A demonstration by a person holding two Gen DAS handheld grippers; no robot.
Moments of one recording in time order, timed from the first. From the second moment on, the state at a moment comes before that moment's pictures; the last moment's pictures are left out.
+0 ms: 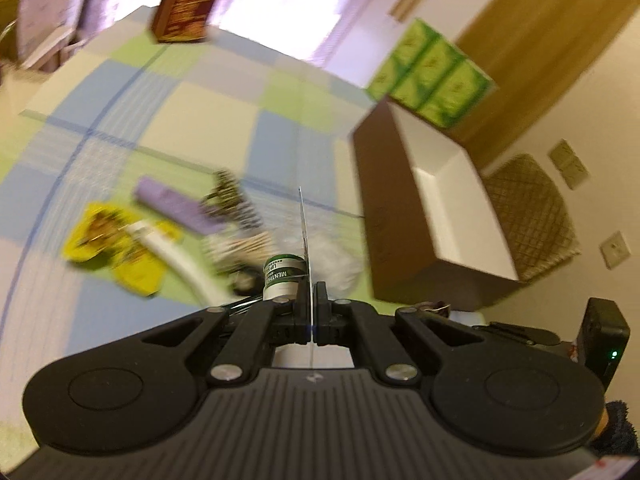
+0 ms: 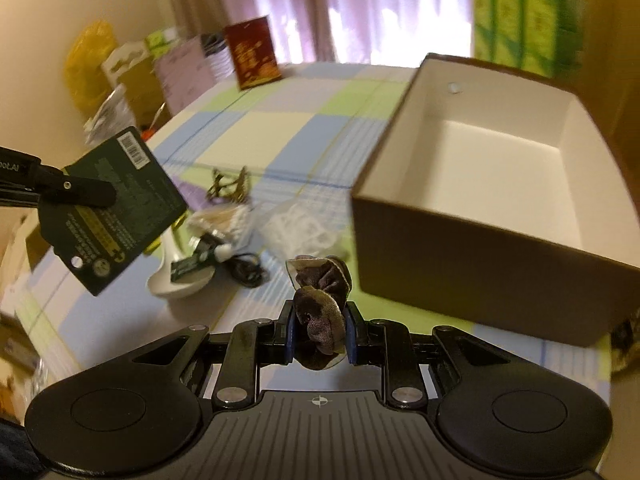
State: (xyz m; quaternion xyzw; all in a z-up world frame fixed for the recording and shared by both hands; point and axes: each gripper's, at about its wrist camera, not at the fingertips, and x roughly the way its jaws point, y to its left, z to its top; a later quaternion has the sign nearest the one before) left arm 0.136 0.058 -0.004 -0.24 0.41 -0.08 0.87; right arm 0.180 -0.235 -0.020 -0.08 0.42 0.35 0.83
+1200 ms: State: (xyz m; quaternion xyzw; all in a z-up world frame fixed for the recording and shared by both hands) left arm 0.305 -0.124 0.007 -0.19 0.40 -0.23 0.87; right arm 0.299 -0.324 0.015 -0.04 0.39 0.27 0.88
